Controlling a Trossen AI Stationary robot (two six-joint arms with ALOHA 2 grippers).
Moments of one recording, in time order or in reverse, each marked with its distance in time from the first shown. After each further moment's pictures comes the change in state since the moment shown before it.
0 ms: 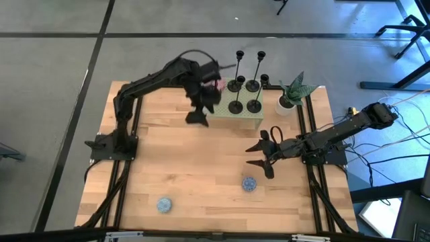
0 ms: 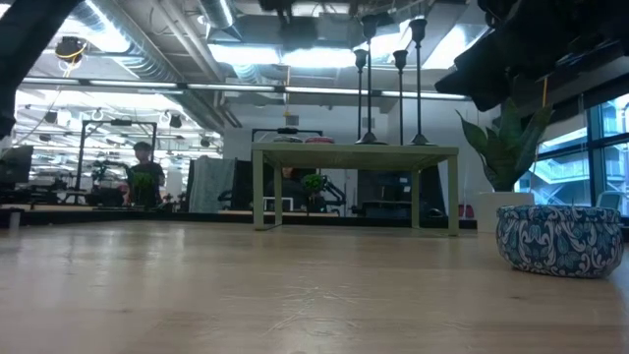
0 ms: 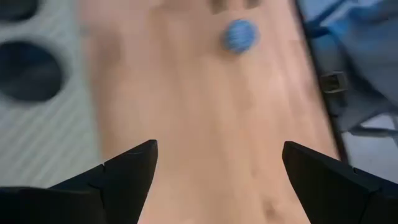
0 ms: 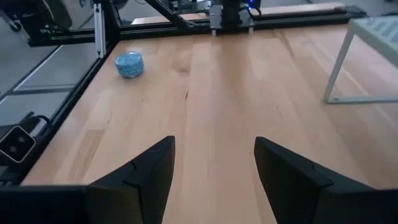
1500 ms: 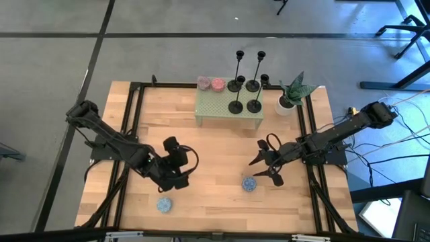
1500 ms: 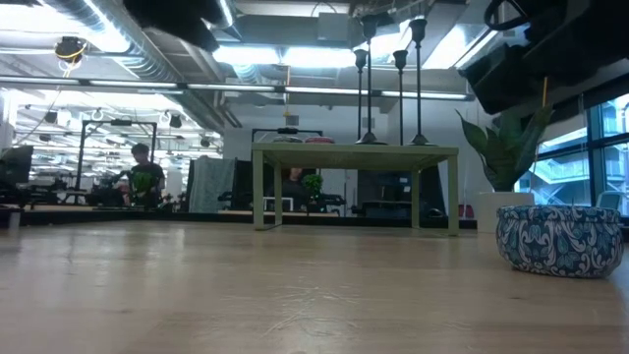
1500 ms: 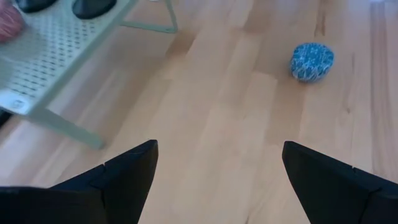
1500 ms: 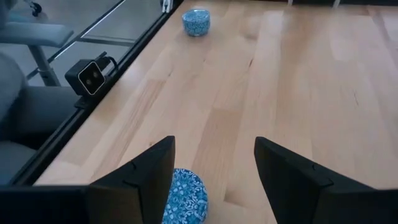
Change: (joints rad) left arm -0.904 -0.530 -1.120 0.848 -1.250 -1.101; right arm 0.040 0.001 0.000 -0.089 -0.228 -0.095
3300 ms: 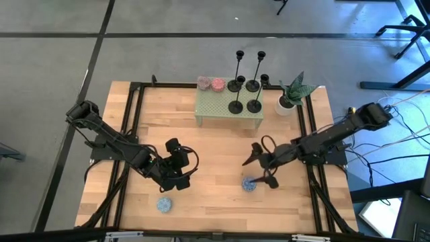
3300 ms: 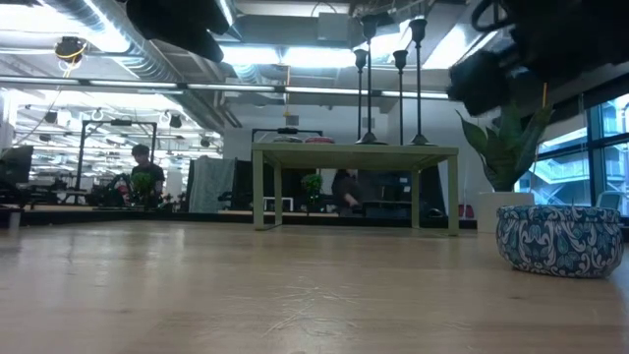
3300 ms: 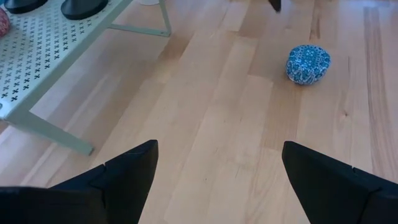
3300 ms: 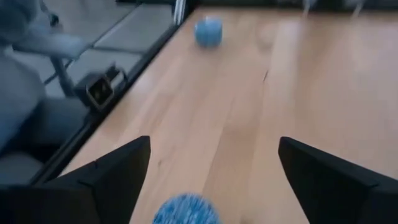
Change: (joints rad) left arm 0.004 0.003 -0.069 0.125 0.000 0.038; right arm -0.012 0.132 0.023 0.167 -0.046 0.000
